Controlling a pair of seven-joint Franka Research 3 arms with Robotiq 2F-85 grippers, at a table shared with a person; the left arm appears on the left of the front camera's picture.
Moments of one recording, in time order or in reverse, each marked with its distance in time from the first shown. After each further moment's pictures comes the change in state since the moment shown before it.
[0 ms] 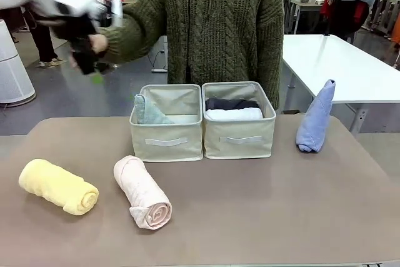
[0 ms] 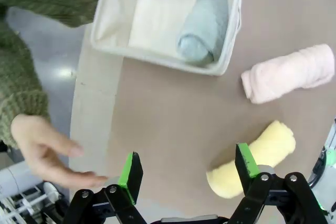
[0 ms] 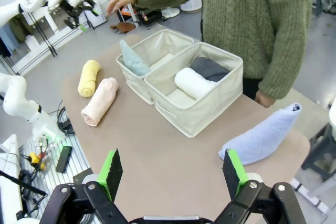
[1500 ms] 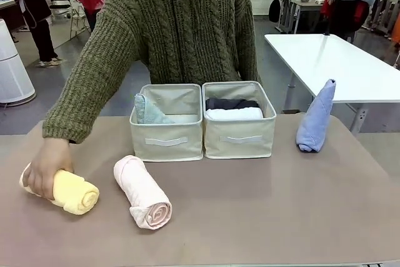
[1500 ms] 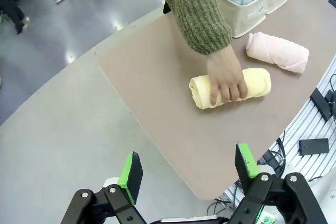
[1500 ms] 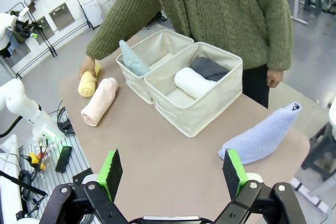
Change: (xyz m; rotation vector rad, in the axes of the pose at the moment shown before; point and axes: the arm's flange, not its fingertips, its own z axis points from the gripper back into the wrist) left arm -0.419 -0.107 0.132 0.076 -0.420 0.637; right arm 0.000 0.000 0.001 -0.001 0.000 -0.002
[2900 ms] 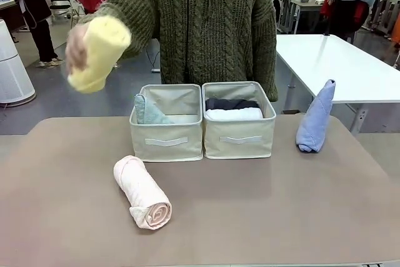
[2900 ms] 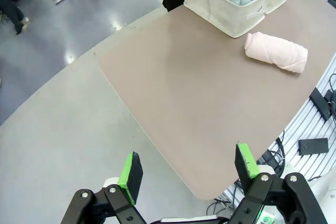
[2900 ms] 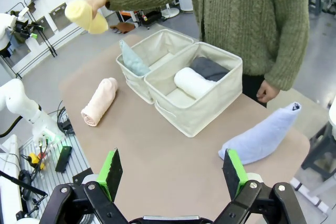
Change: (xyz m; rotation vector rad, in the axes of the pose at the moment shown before) left arm 0.000 -0.001 0.000 -0.003 0.000 -0.001; right arm 0.000 0.000 0.000 0.000 0.000 0.000
